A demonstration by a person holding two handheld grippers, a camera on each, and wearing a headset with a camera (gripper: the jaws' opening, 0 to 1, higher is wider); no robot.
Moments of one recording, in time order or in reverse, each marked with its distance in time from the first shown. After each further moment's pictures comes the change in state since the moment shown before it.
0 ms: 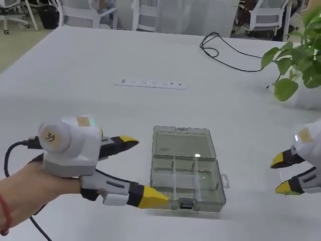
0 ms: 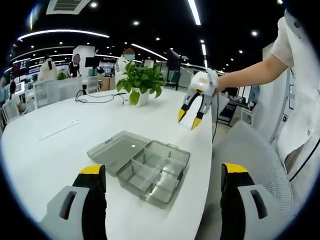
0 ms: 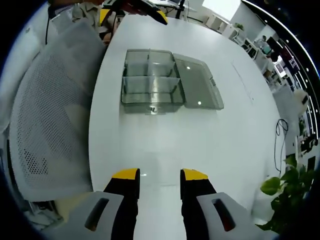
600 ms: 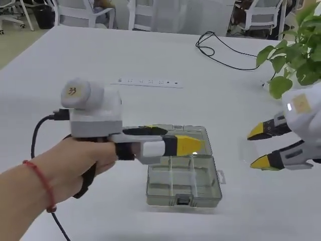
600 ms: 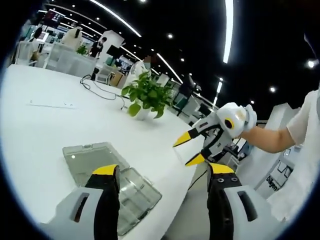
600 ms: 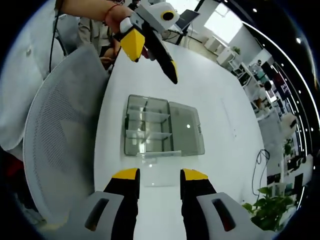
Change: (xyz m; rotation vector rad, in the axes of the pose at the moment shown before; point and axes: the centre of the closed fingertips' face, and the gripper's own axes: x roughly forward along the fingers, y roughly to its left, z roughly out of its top) left arm 0.040 -0.018 0.064 -0.437 -0.133 -0.059; right arm -0.050 0.004 0.095 -0.114 -0.123 -0.110
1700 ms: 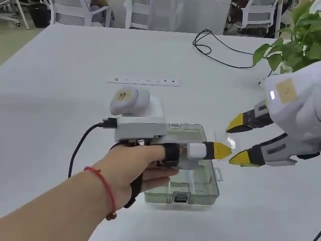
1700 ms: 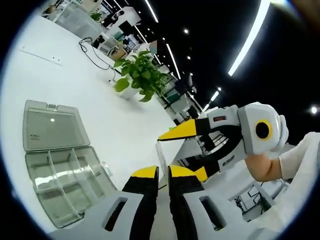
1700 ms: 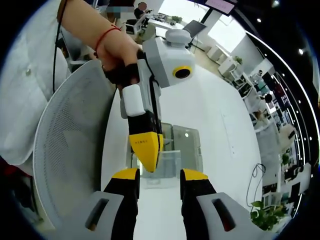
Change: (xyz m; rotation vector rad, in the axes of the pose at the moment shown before) left arm 0.050 -0.048 -0.030 -0.274 0.074 -0.123; right arm -0.009 0.007 0.047 -0.042 -0.049 -0.010
